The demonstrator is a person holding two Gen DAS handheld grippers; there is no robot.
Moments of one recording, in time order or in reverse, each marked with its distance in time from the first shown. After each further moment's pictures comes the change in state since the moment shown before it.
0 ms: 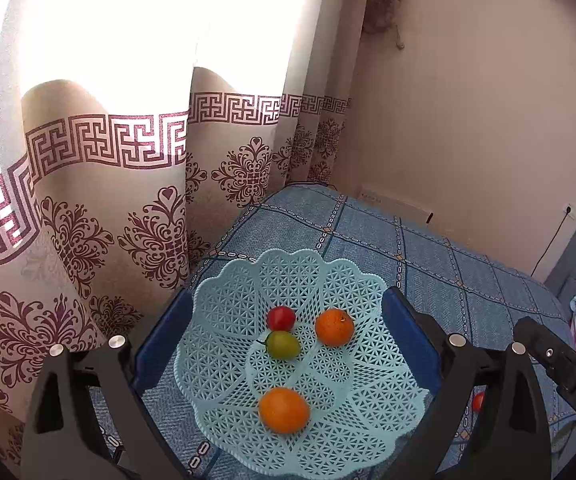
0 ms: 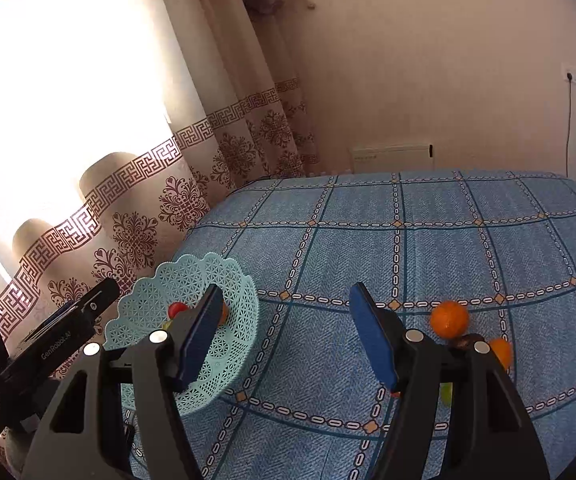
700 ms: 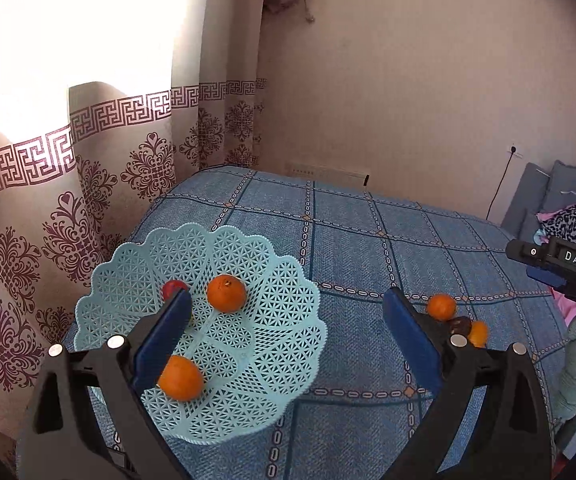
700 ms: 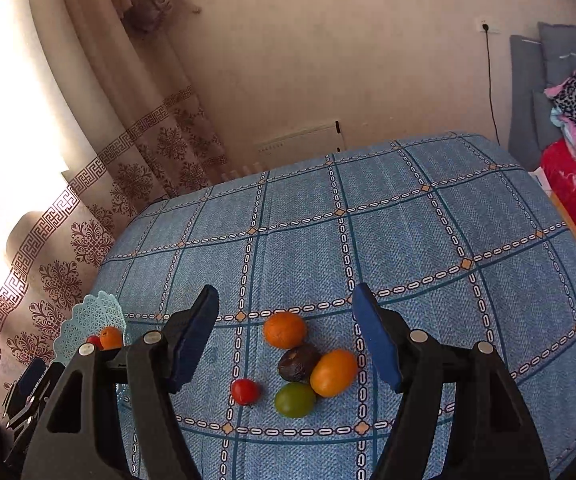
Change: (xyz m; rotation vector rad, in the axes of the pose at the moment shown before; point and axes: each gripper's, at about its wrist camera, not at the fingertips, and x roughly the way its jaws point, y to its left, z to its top) left arm -0.014 -0.083 -0.031 0.207 0.055 -0.196; right arm -0.025 -0.135 0.020 0.208 0.053 -0.214
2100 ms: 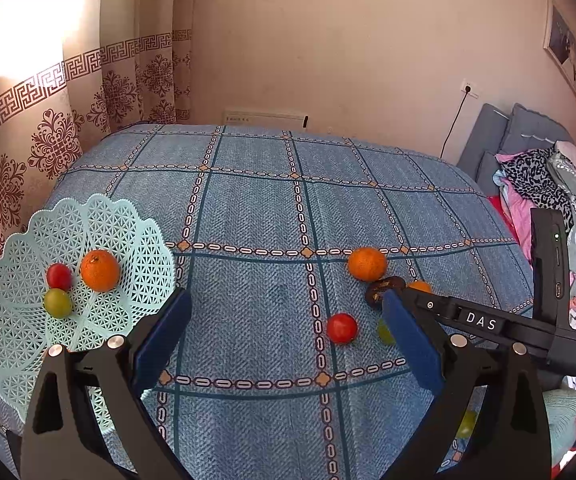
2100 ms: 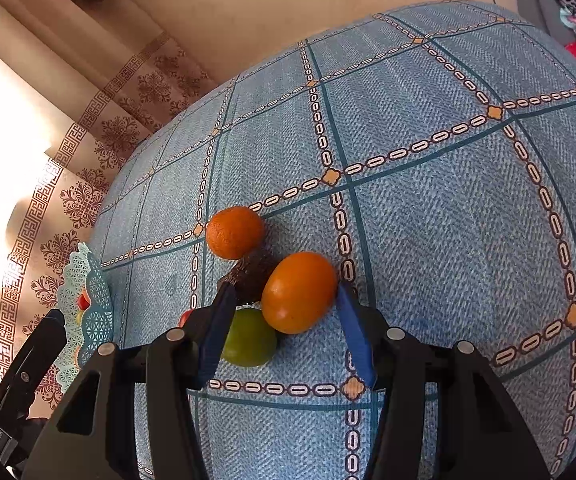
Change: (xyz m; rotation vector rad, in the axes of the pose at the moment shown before) left arm 0.047 -0.081 -0.003 0.095 0.206 -0.166; right arm 0.073 -0.050 -0.058 0.161 0.275 0.127
